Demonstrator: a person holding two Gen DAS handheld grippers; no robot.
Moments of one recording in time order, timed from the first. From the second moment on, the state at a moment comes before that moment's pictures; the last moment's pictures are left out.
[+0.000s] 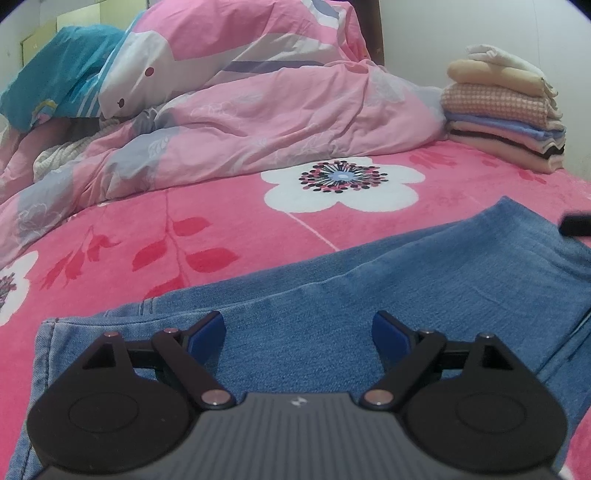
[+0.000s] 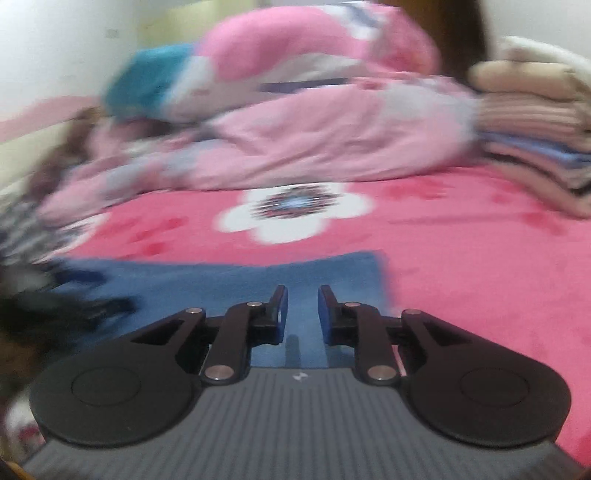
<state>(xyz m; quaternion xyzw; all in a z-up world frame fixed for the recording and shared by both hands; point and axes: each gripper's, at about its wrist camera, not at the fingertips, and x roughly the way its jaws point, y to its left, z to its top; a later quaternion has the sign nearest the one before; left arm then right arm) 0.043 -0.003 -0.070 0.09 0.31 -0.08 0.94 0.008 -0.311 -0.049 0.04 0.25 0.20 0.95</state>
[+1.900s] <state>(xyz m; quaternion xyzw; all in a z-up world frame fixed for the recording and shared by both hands) 0.008 0.018 -0.056 0.04 0.32 -0.11 0.94 -0.069 -0.413 -0.099 0.44 0.31 0.06 0.84</state>
